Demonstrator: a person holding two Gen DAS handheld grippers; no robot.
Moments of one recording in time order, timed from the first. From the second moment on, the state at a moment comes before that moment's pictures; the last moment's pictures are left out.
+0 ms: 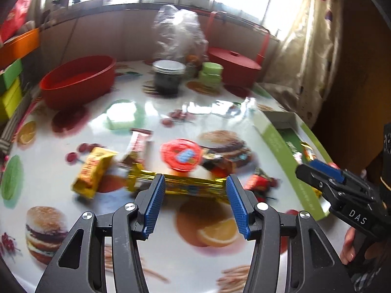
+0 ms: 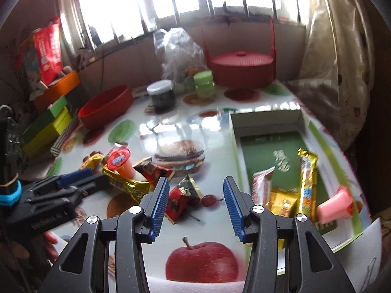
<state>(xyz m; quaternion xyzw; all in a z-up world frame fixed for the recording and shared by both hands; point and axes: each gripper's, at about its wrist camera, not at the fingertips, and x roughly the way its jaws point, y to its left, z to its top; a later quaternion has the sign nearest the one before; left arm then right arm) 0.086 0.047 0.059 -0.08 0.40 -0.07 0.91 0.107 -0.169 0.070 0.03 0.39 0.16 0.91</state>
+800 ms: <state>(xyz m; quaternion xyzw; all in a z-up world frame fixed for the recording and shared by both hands) 0.108 0.154 0.020 -0.10 0.43 0.04 0.90 0.137 -0.129 0.020 0.01 0.46 0.12 0.88</state>
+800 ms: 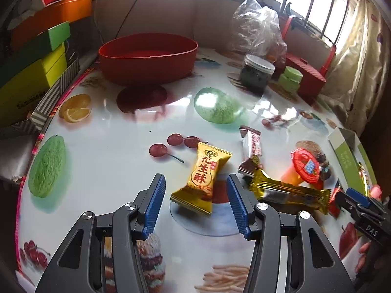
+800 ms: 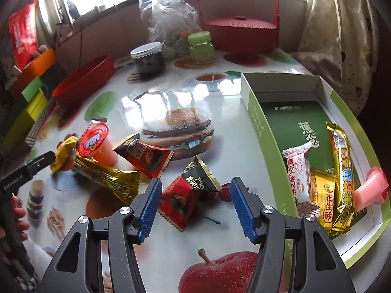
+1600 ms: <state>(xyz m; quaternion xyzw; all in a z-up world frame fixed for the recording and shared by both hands) 0.127 0.141 0.006 -0.06 0.45 0.05 0.89 0.138 -0.124 0.012 0.01 0.46 0.11 0.88</state>
